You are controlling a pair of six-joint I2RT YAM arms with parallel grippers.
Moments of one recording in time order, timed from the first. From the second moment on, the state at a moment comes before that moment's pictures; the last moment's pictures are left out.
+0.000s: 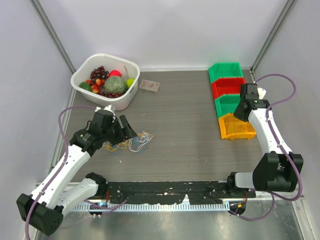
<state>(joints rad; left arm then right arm) -0.44 0.91 0.86 -0.77 0.07 -0.76 -0.06 1.32 1.11 -0.79 0.32 0.44</state>
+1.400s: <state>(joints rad) -0.44 1.00 0.88 -0.71 0.23 -0.71 -0.09 1.42 1.27 -0.85 0.40 0.44</state>
